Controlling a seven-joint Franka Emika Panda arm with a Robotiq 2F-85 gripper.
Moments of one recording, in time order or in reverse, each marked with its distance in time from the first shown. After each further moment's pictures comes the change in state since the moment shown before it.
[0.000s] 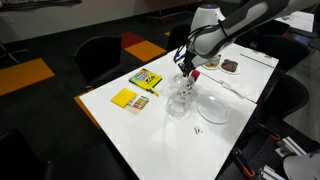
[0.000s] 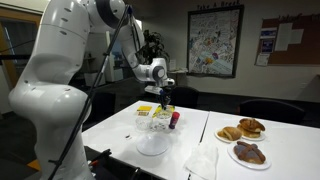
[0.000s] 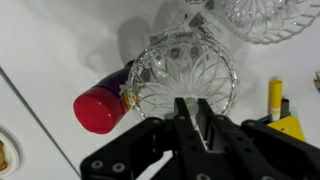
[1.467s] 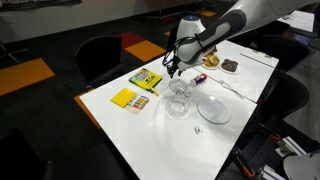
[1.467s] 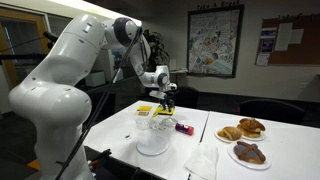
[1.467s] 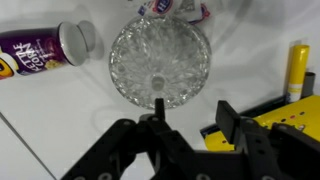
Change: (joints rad) arm 0.007 0.254 0.011 0.273 -0.003 0.011 0.010
